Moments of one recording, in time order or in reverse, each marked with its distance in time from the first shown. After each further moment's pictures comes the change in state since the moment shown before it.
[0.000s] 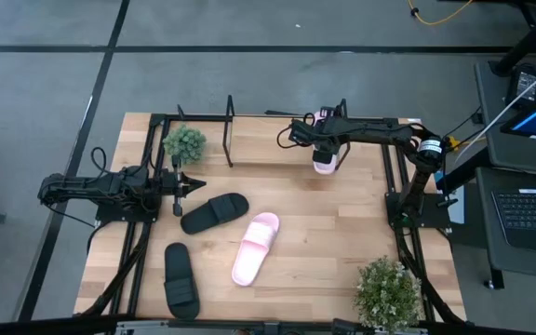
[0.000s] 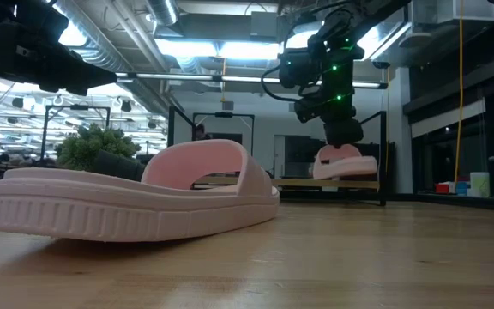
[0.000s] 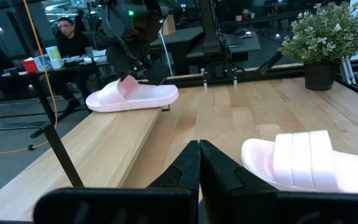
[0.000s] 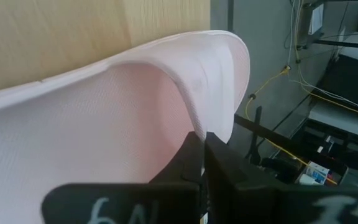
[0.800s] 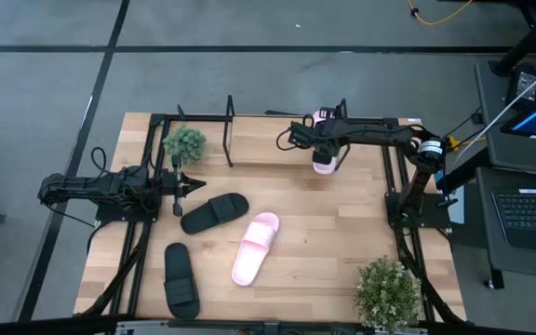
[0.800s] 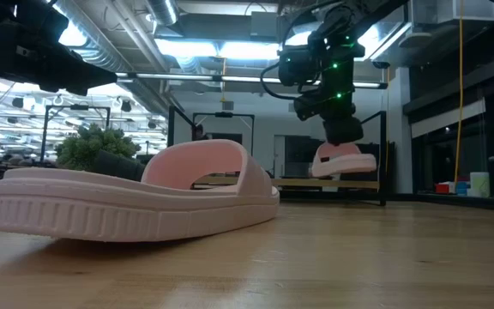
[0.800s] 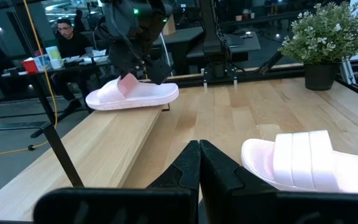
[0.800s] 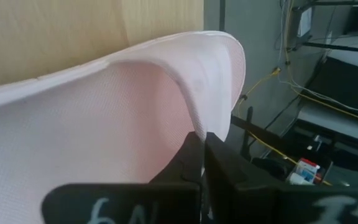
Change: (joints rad) left arm 0.000 0.000 0.000 0.000 0.000 0.000; right arm 0.022 -0.005 0.000 -0.005 0.034 0.009
